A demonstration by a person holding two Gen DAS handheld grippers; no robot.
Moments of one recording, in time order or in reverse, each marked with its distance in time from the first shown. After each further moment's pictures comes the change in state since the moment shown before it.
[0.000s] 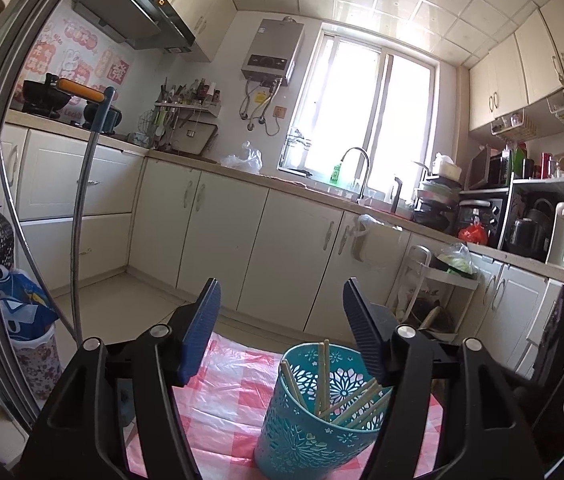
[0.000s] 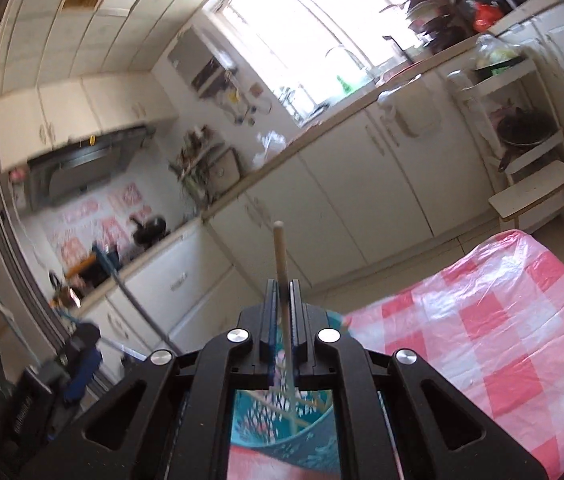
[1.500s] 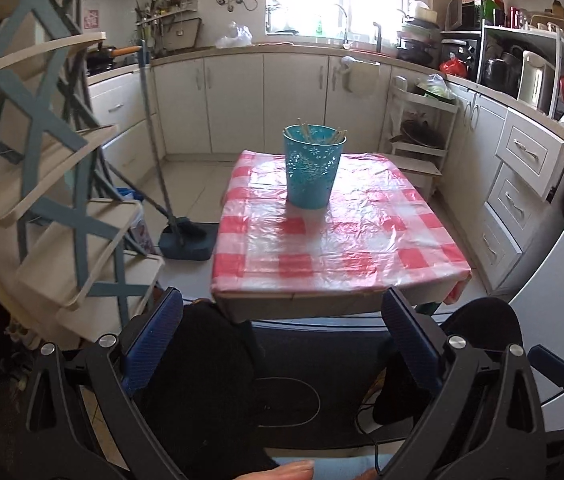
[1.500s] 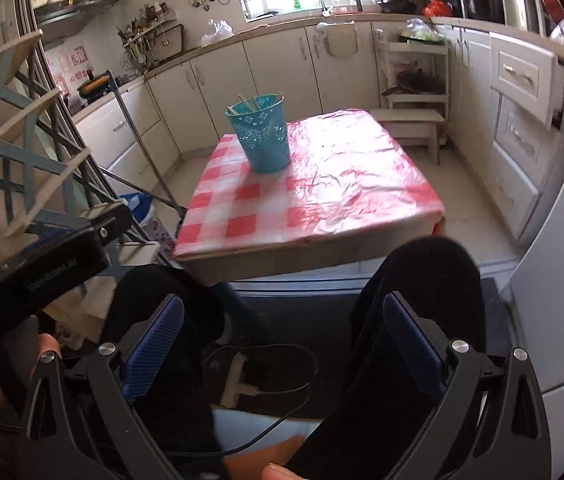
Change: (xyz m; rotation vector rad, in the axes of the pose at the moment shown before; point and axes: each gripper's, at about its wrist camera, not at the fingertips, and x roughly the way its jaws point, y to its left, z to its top) left arm -0.346 -0.030 -0.010 0.238 0.572 0.099; right arm -0.382 0.155 -0.165 -0.135 0.403 -0.438
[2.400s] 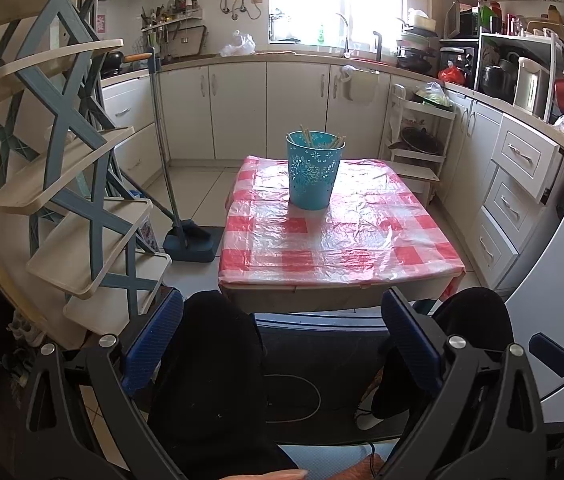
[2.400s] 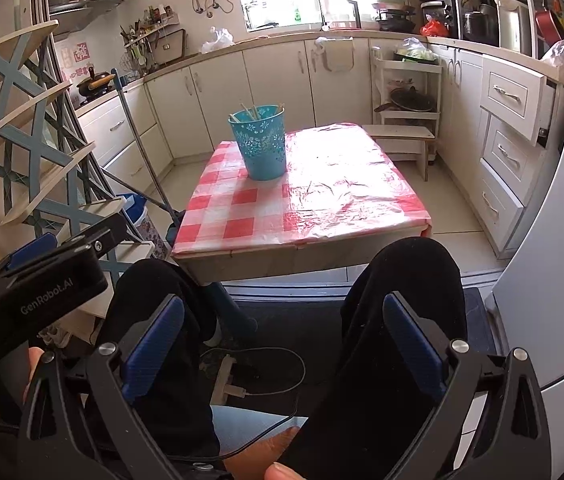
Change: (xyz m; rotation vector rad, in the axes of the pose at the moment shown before) left arm -0.029 0.007 -0.008 -0.001 -0.023 -0.001; right arm -0.020 0.022 -0.011 -0.053 -0.038 -0.066
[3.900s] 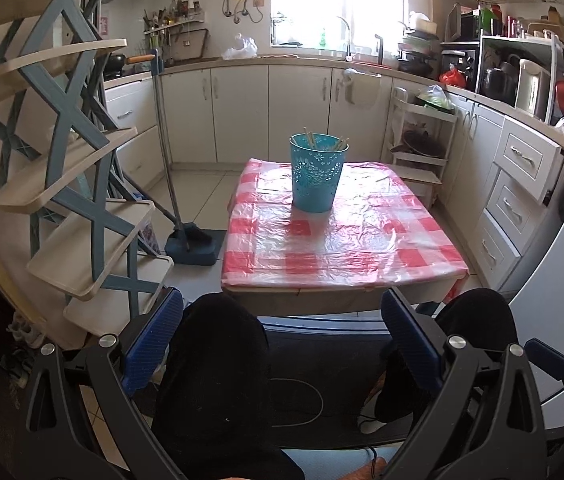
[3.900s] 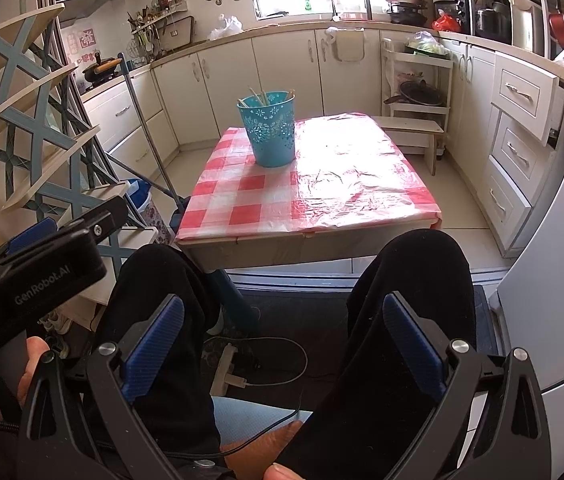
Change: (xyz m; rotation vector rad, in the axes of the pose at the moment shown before) left arm 0.008 0.004 -0.005 -0.002 -0.019 0.009; right arm 0.010 0.007 -0.003 -0.031 0.039 0.013
